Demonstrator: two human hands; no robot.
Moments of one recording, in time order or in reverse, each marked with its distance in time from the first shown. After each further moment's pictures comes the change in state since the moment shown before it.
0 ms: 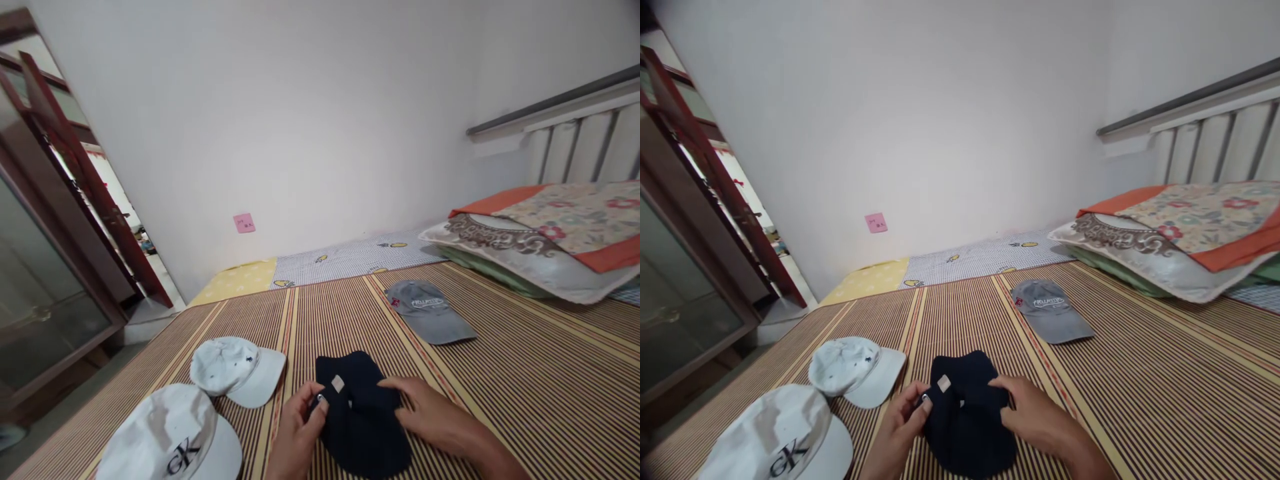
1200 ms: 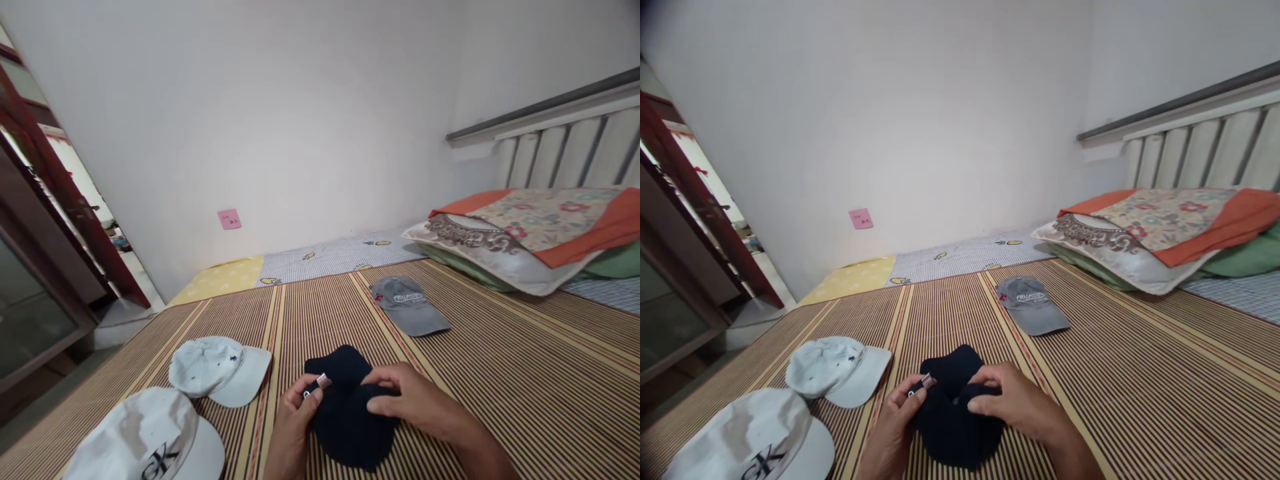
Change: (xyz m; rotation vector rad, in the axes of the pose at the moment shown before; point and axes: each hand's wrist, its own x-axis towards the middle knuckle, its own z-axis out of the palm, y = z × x) left_hand 0.002 0.005 0.031 -0.414 0.066 -0.159; right_hand -0.012 -0.034 -0.013 0.303 -0.118 -0.059
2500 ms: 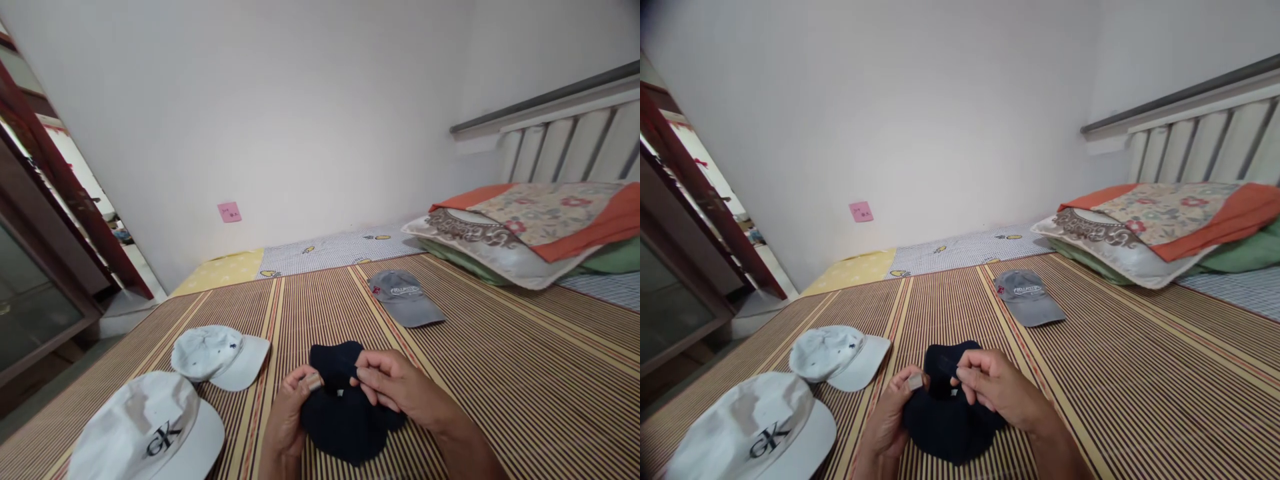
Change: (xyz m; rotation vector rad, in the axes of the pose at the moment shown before) left_hand 0.001 -0.004 0.003 -0.148 -0.085 -0.050; right_hand -0.008 -0.024 0.013 0.203 -0.082 -0.092
